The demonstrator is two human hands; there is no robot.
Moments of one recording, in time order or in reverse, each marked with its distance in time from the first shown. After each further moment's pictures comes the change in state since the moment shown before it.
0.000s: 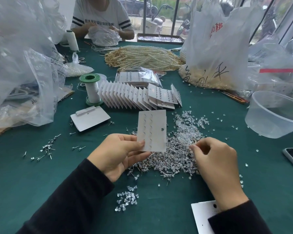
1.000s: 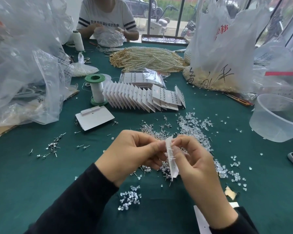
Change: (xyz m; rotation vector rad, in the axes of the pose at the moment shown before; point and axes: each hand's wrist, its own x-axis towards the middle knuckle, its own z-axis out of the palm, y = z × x) left_hand -0.018 -0.002 0.012 0.339 -0.261 0.318; right_hand -0.027 -0.033 0.011 0.833 -0.275 -0.107
